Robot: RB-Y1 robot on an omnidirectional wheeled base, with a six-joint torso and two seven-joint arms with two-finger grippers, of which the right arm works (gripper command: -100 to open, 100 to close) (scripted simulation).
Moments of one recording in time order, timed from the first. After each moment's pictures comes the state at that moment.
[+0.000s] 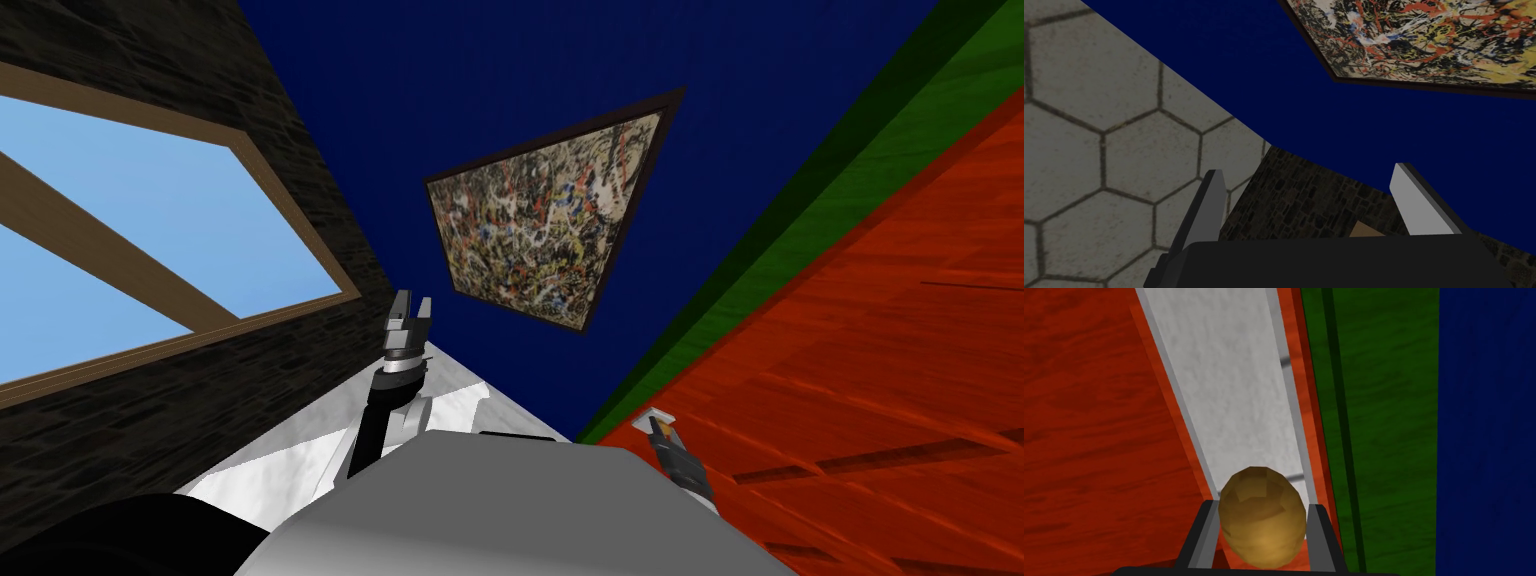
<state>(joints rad) 0.25 -0.19 -0.61 -0.71 0.29 -1.07 0.83</state>
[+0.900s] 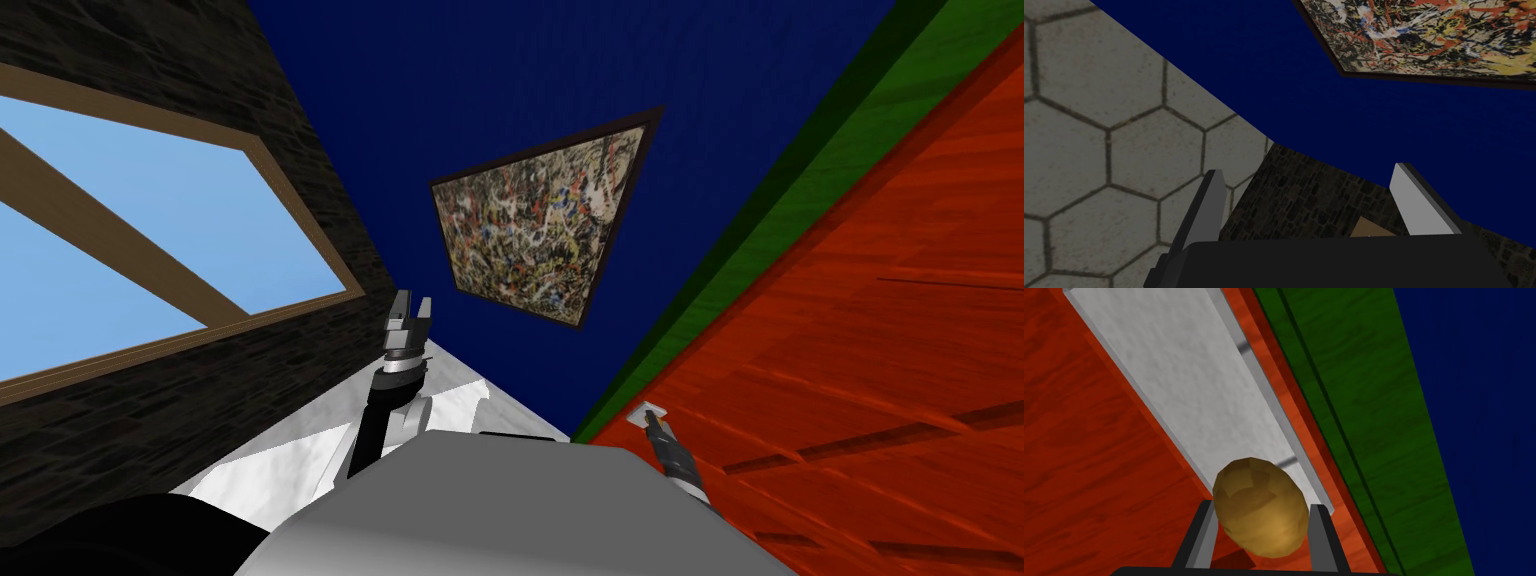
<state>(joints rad) 0.23 -0.20 -0.56 -0.70 0.24 -1.05 0.61</state>
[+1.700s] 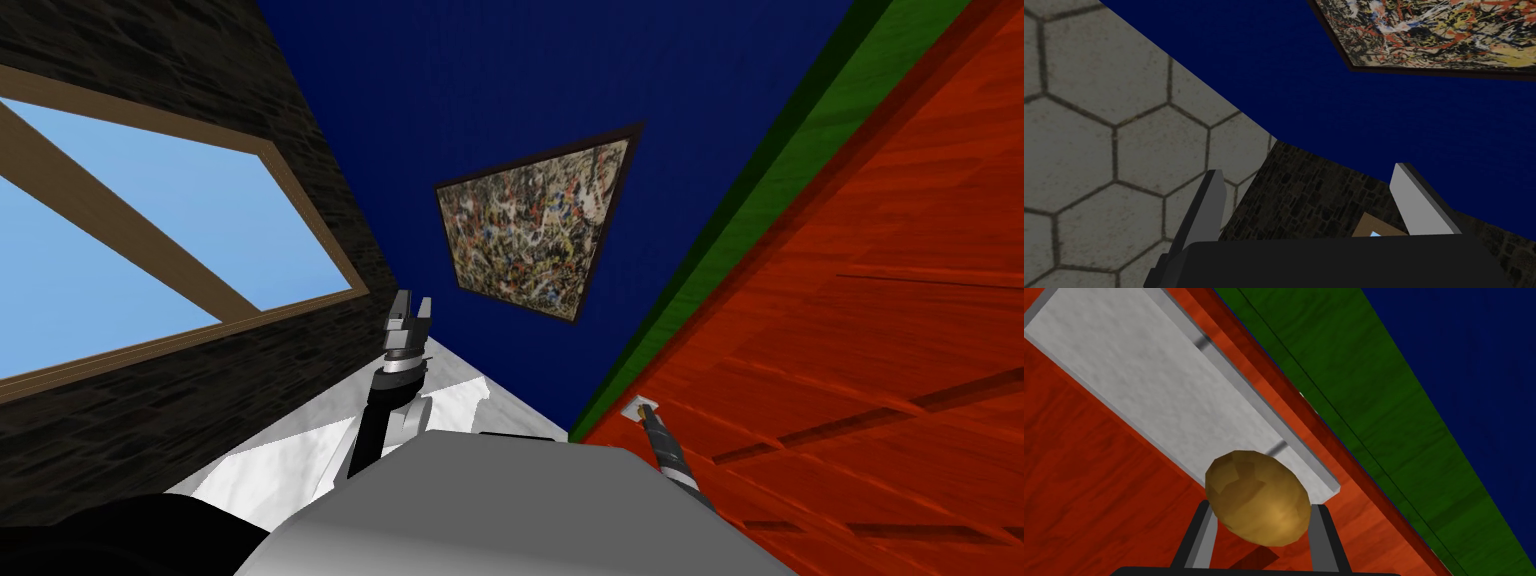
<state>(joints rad) 0.21 -0.21 -0.51 -0.69 0.18 -1.04 0.42</state>
